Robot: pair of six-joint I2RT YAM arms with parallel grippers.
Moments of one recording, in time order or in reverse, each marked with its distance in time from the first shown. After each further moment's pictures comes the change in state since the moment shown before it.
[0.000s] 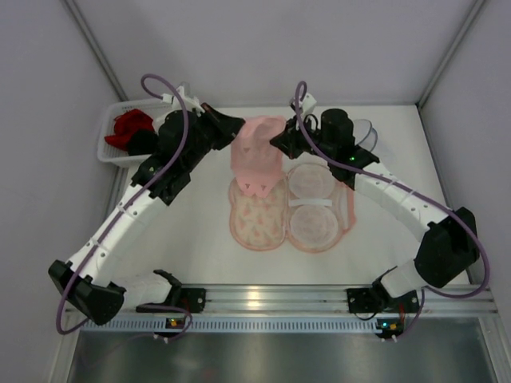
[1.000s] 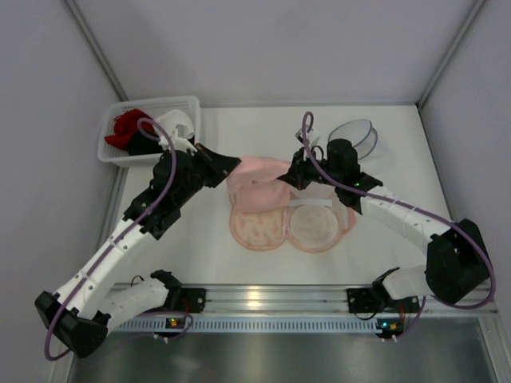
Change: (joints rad) left arm -0.008 -0.240 -0.309 0.002 0.063 -0.142; right arm -0.022 -0.107 -0.315 0.113 -0.131 0.069
